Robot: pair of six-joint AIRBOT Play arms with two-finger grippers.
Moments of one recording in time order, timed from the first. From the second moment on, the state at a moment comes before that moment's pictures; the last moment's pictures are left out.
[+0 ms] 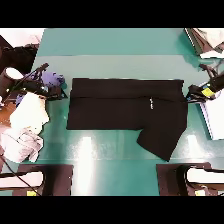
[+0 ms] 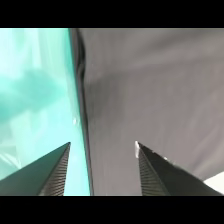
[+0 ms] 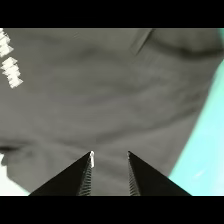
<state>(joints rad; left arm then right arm) 0.15 -1.42 1.12 0.99 -1.17 -1.20 -0.36 -1.42 1.30 -1.22 1.56 1.38</state>
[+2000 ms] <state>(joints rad) 0.02 -1.28 0.81 0.95 -1.20 -1.21 -0.52 -1.02 0.51 -1.13 1.22 1.34</state>
